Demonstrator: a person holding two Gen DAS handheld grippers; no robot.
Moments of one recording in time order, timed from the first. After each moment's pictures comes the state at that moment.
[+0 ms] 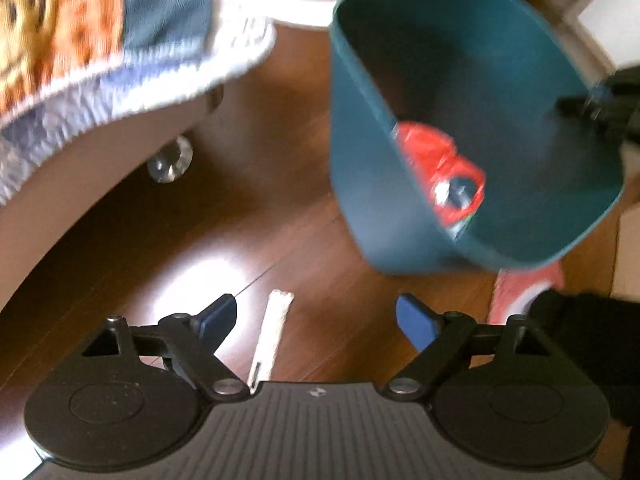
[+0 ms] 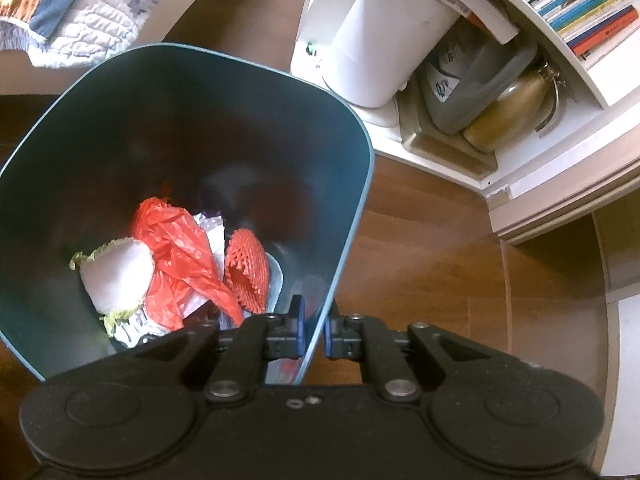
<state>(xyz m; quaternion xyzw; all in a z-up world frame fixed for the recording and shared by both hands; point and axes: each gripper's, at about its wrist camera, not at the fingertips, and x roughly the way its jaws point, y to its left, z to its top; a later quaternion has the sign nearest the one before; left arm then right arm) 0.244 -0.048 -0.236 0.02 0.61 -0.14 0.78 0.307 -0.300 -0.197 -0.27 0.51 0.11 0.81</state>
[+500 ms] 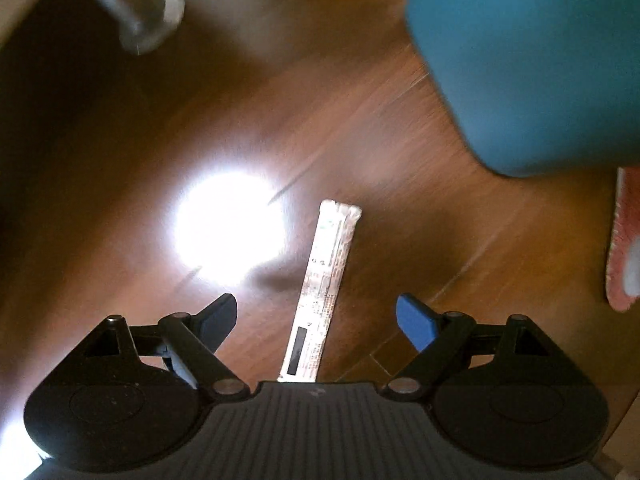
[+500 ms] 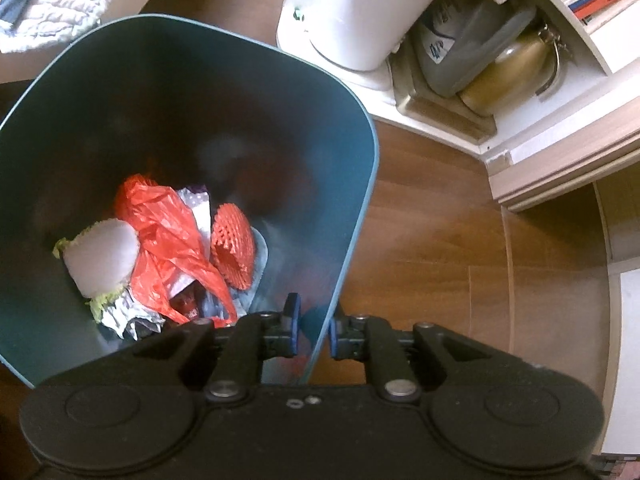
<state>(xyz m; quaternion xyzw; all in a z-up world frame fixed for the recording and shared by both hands) 0.255 -0.036 -0.424 0.06 0.71 -0.09 0.69 0.317 -0.308 -0.211 -0.27 0.55 0.09 0.78</state>
